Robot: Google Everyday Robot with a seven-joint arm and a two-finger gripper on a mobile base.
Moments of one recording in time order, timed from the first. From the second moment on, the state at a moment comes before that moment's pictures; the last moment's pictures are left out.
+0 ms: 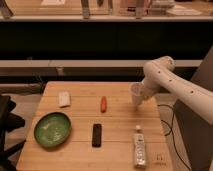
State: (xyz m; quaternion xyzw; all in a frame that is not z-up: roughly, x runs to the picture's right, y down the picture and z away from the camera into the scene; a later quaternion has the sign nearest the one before) arm 0.241 0.055 0.815 -0.24 -0.11 -0.38 0.89
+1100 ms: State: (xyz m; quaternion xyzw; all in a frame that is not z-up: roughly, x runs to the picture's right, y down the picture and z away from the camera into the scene) arm 0.183 0.050 0.791 -0.24 -0.14 -0.47 0.84
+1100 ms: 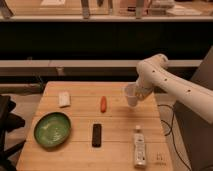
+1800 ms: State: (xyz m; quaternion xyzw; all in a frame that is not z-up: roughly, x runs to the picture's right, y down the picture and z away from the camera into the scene) arm 0.137 0.047 0.780 -0.23 -0.15 -0.52 0.81
